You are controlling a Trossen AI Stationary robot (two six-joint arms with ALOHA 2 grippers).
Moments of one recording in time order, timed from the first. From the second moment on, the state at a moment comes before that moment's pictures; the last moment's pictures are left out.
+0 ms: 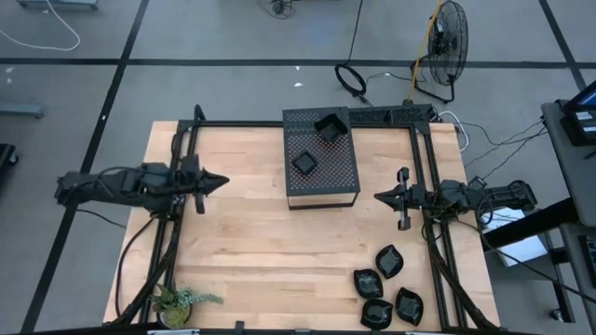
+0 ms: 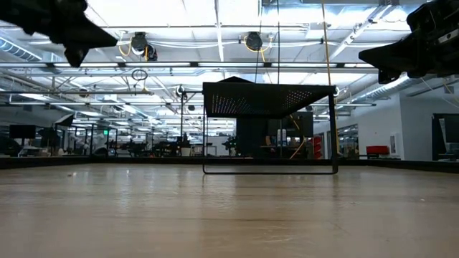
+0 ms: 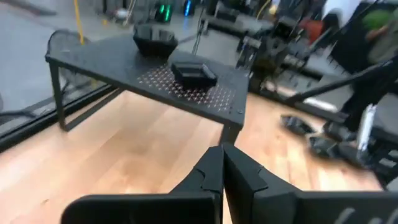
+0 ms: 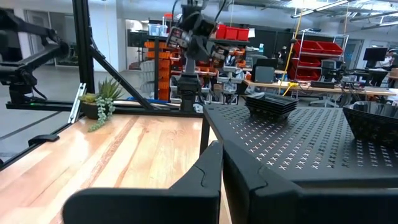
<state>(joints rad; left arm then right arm) -0.04 0.32 0.42 -0.30 -0.26 -0.32 0.14 0.01 0.01 0.07 0.18 -0.07</state>
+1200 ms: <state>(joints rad) -0.08 0.16 0.01 0.07 -0.15 -0.04 0.14 0.01 0.01 0.07 0.18 -0.07</state>
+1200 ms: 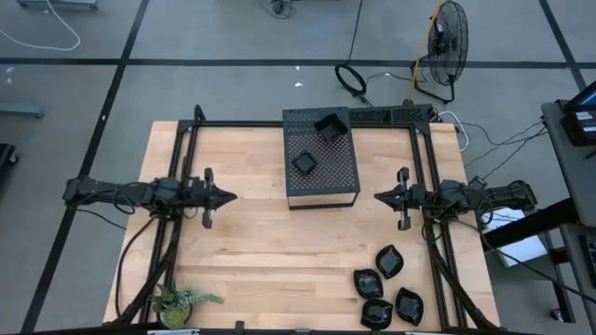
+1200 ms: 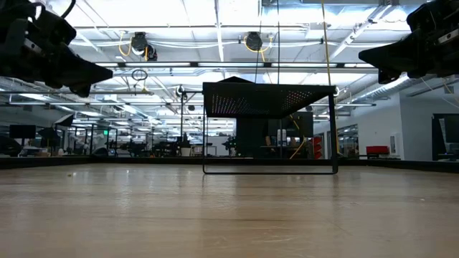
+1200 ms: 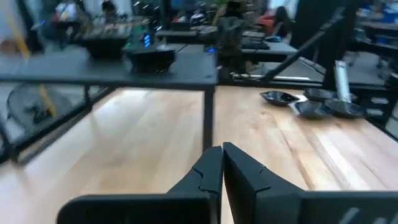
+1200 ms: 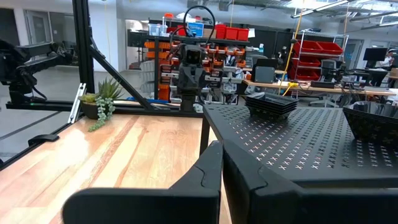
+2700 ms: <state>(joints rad) -0.08 0.16 0.02 0.06 -0.20 -0.03 0.14 0.01 0.01 0.07 0.18 -0.07</state>
